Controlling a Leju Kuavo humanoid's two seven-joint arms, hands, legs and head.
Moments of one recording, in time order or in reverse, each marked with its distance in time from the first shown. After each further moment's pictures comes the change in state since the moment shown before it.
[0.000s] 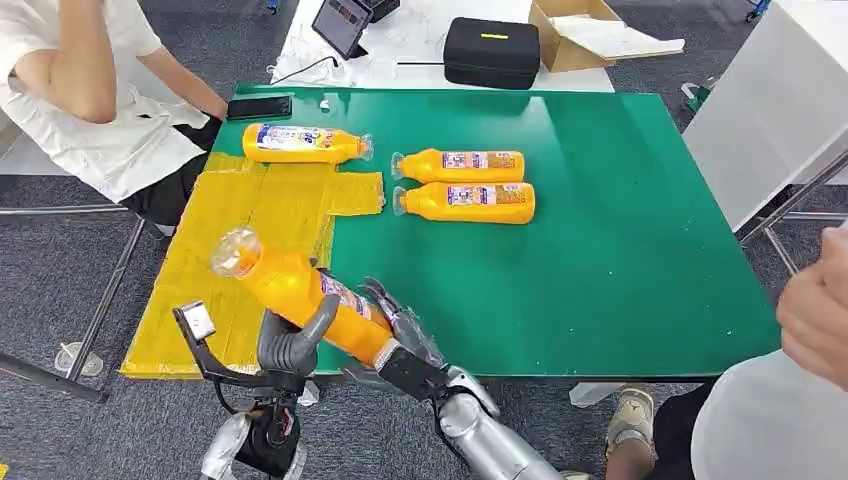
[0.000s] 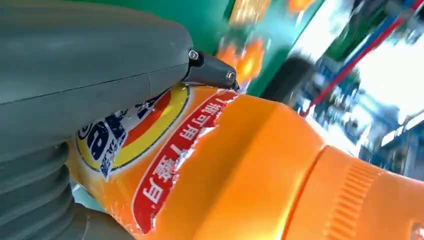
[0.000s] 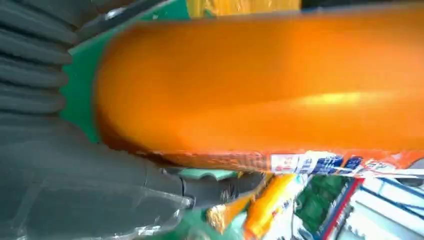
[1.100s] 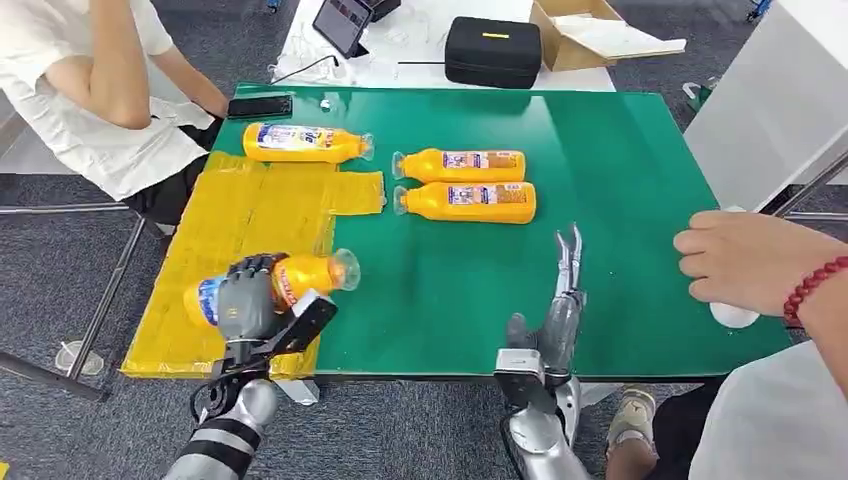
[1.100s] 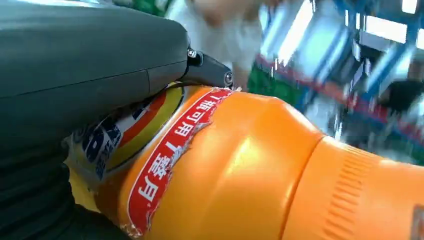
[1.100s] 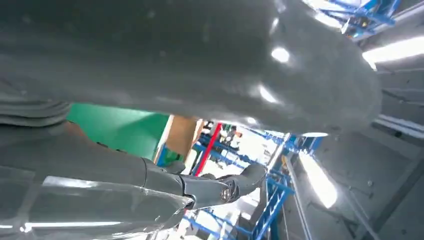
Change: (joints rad) left arm -0.276 0.027 0.218 0.568 -1.653 0.482 0.095; right arm 0.271 -0.045 -0.317 -0.646 0.048 -0.463 -0.069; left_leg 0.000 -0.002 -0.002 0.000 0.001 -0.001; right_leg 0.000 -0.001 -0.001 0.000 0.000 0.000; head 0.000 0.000
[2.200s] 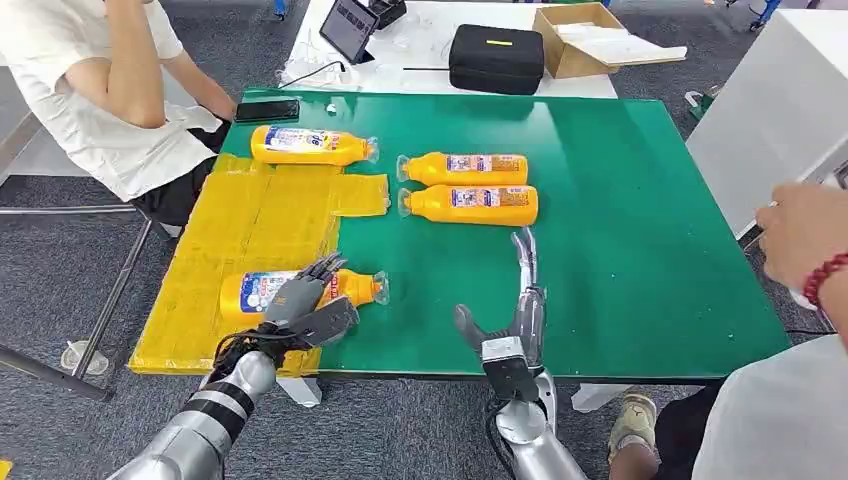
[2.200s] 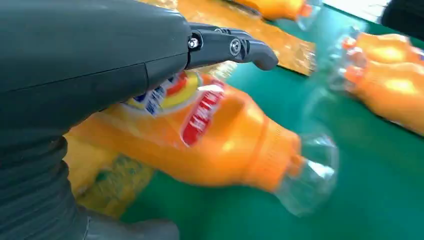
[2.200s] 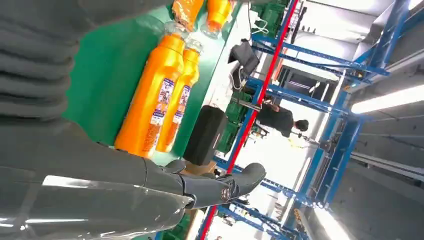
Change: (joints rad) left arm -0.153 0.063 -0.130 0.229 0.234 -0.581 -0.128; right arm -0.070 -0.057 0.130 0.147 -0.183 0.060 0.000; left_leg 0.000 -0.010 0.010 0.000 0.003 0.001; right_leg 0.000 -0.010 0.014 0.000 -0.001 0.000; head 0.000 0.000
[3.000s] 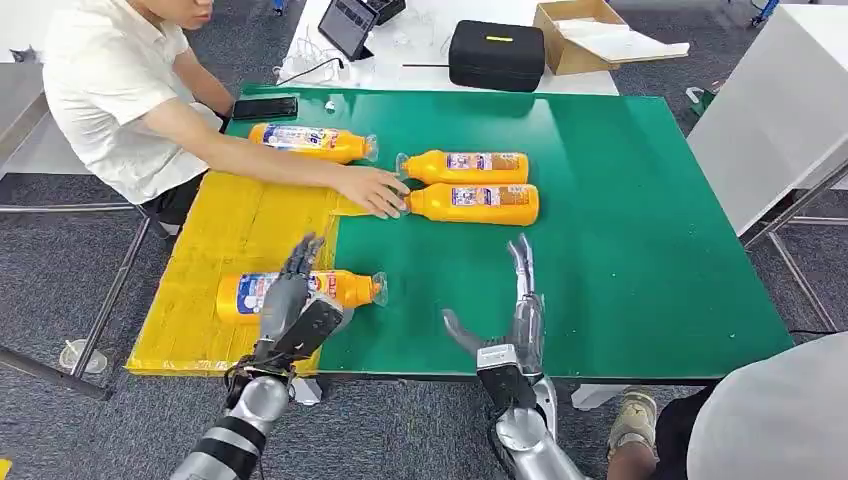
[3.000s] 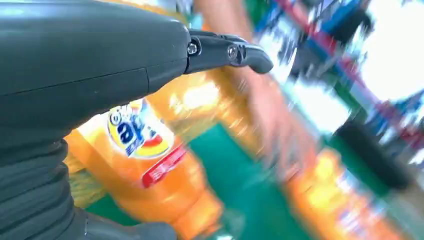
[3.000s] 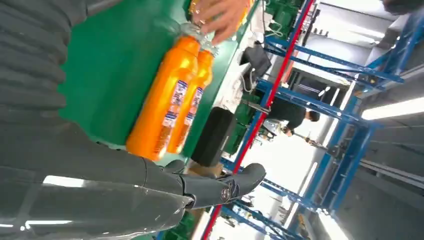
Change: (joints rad) left arm 0.205 -0.068 -0.015 -0.355 0.244 0.372 -0.063; right arm 0.020 -0.012 0.012 0.019 0.008 -0.019 0.000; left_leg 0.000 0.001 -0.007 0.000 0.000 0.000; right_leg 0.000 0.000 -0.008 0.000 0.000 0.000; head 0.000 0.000
